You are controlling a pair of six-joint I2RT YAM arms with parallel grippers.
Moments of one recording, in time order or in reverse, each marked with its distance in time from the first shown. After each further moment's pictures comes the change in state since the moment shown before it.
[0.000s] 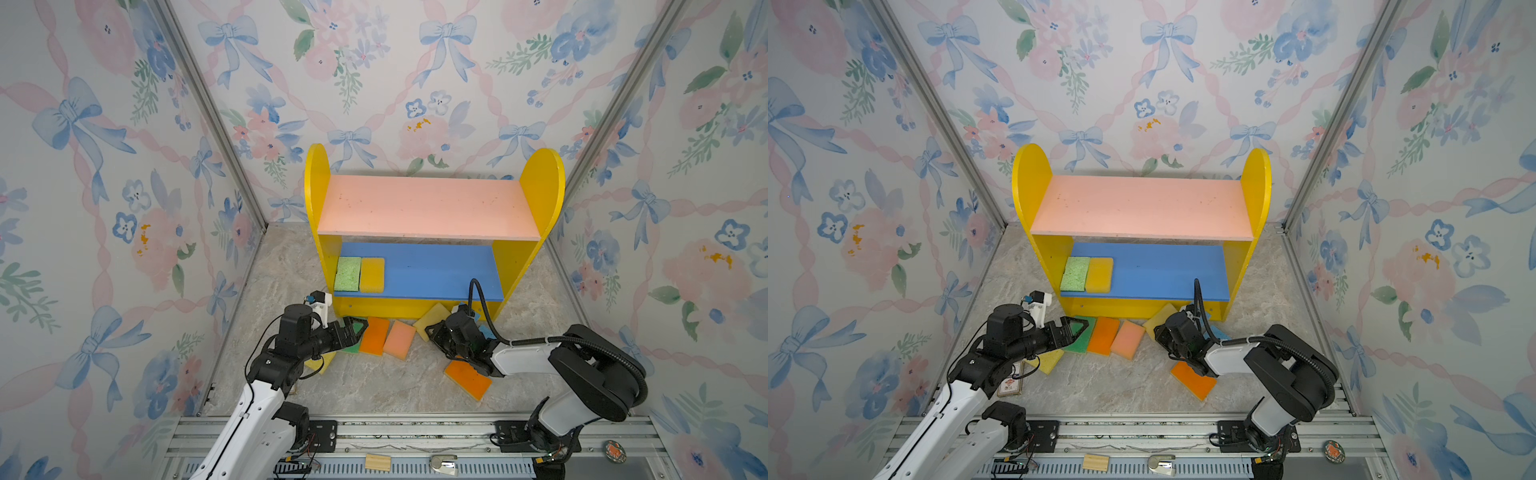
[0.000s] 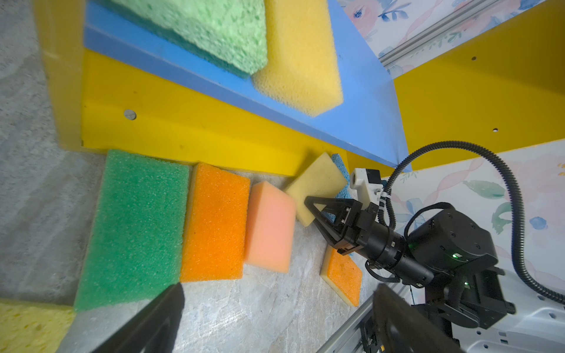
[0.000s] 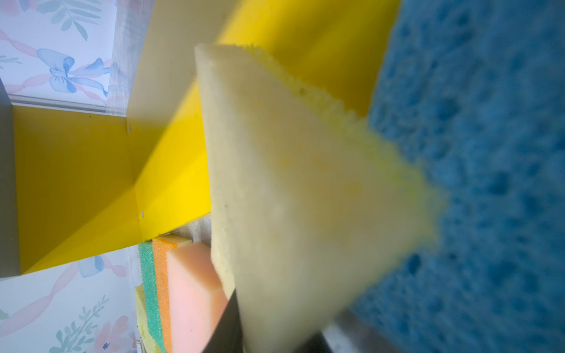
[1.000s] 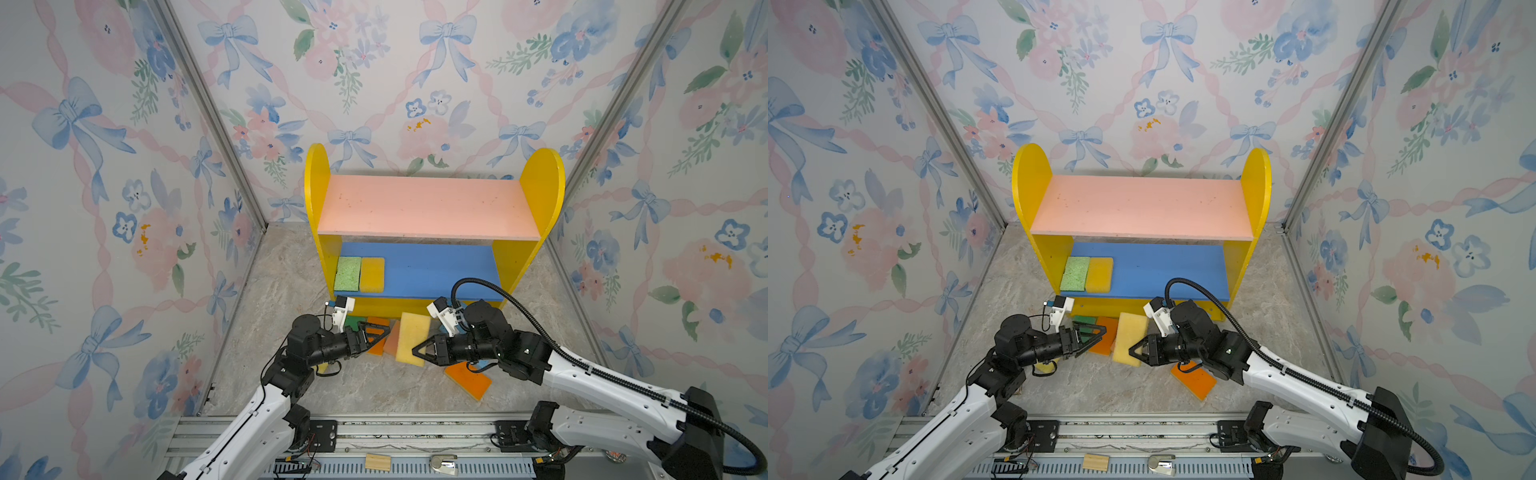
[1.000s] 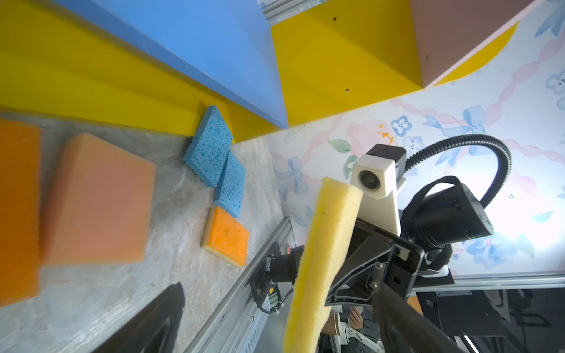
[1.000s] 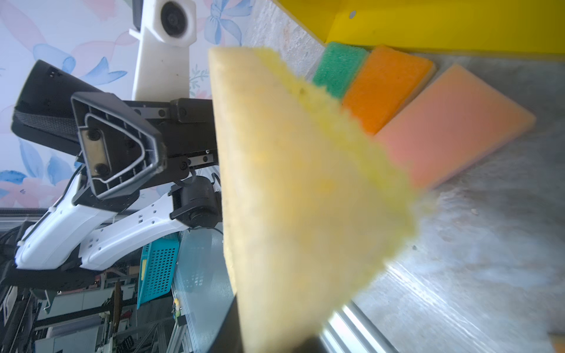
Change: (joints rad) left arm -0.187 0.021 -0.195 0.621 0.298 -0.456; right arm 0.167 -0.500 0.291 -0.671 -0.514 -0.460
